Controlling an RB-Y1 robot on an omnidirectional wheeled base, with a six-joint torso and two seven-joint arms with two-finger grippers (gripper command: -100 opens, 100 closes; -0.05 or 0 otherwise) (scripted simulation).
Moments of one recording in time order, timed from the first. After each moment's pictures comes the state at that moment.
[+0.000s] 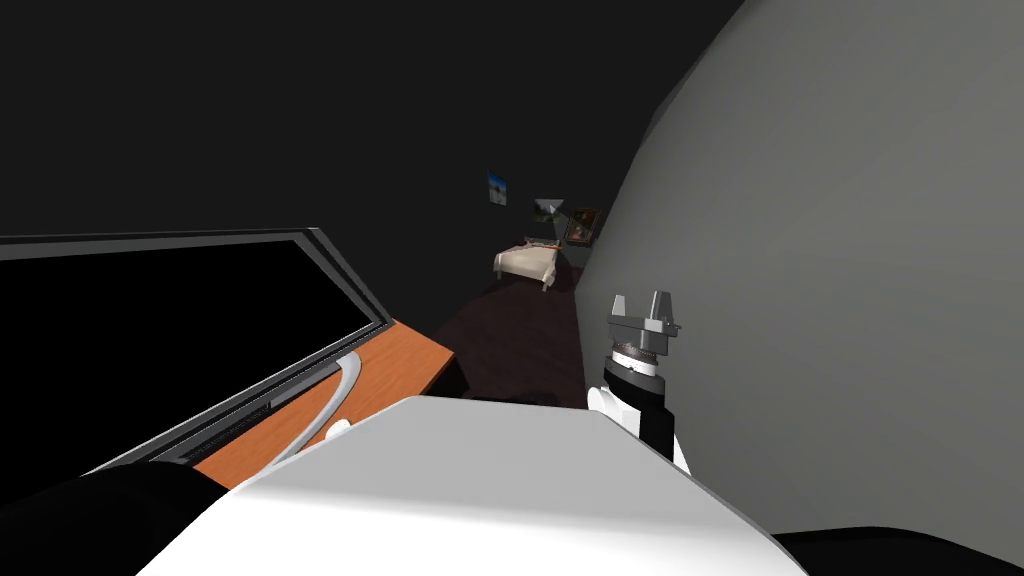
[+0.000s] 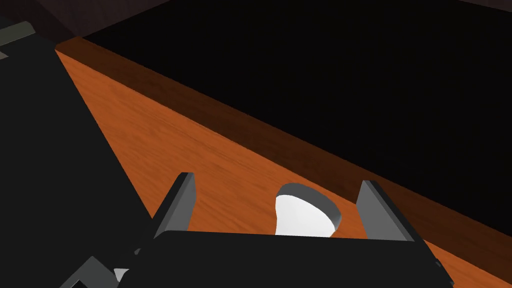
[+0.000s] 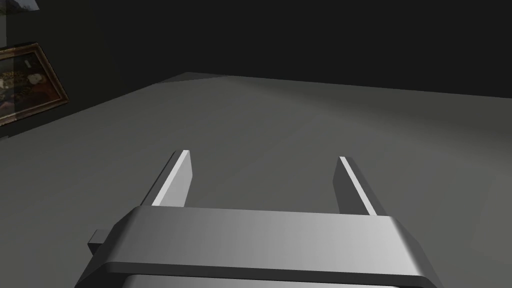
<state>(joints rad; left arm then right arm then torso) 0.93 0.54 -0.09 -1.37 -0.27 -0.18 0.37 0.55 0.05 -0.05 -2.39 -0.04 -0.52 -0.13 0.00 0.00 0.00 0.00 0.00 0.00</state>
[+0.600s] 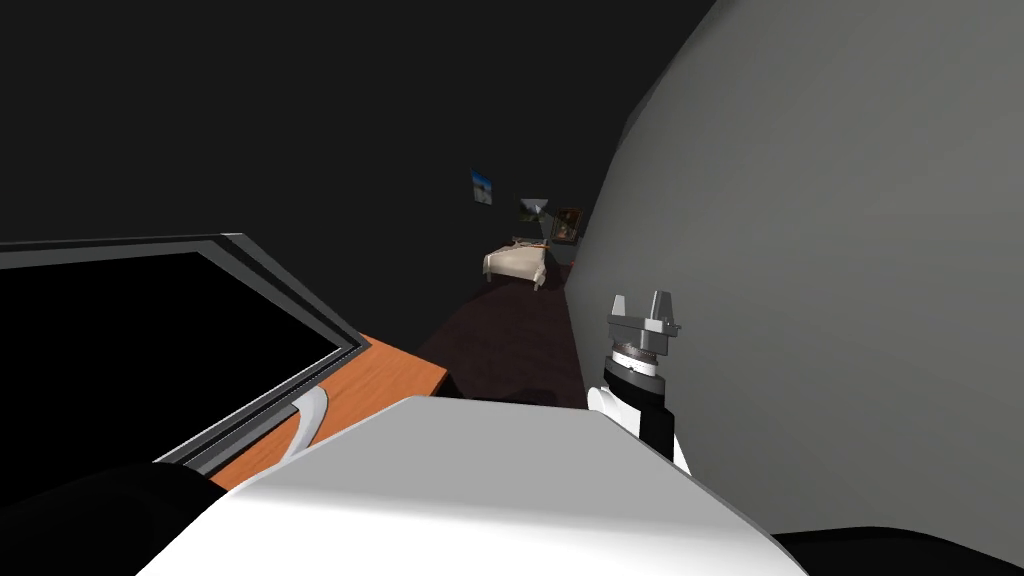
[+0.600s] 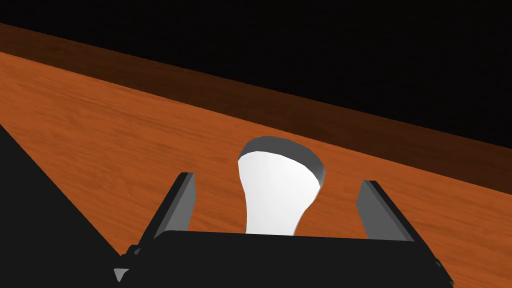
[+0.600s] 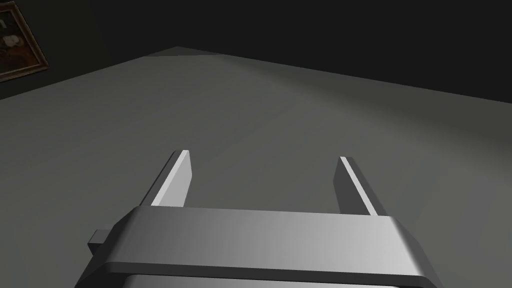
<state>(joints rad) 0.96 0.56 -0.12 -1.19 -0.27 -0.17 0.40 0.55 0.05 -0.05 -2.39 -0.04 -0.52 -0.13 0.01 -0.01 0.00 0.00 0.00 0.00</state>
